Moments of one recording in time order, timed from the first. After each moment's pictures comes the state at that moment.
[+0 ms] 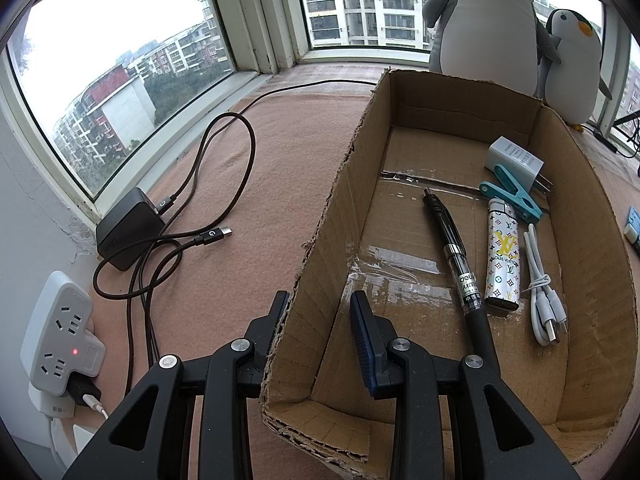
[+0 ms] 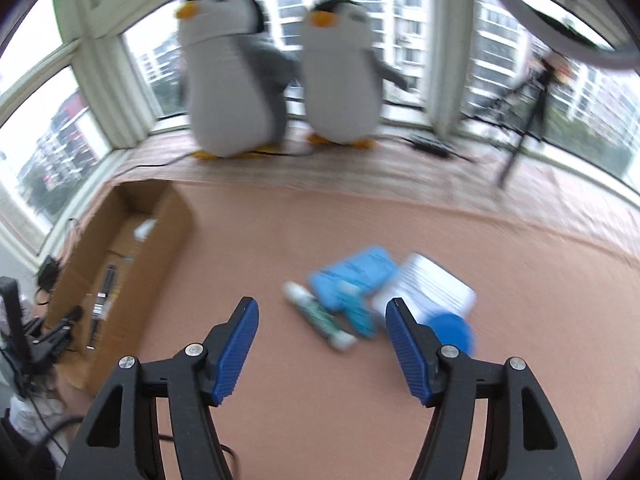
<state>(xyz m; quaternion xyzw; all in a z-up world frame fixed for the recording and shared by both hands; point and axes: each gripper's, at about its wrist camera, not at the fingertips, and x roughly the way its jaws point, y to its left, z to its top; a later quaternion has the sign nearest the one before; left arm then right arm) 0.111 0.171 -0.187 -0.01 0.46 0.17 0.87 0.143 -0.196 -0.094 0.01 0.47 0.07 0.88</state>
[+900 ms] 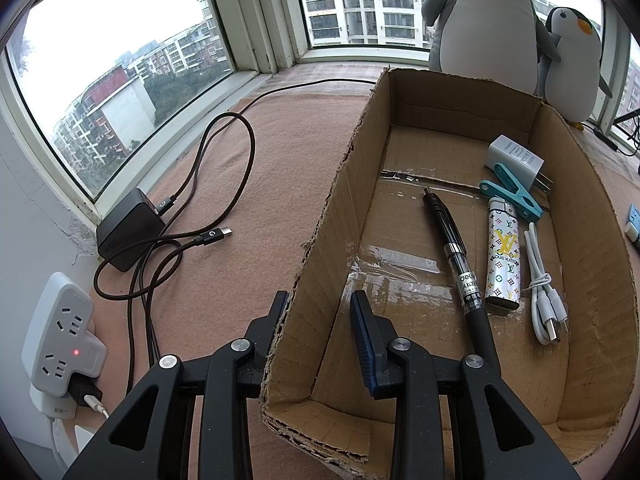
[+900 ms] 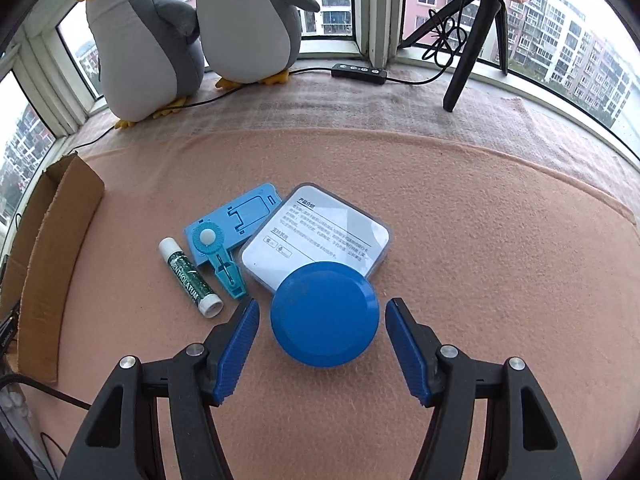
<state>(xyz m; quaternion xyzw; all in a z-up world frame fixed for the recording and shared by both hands) 0.111 0.171 -0.187 -0.01 0.46 0.17 0.87 0.161 -0.255 -0.145 0.01 0.53 0.03 0.85</state>
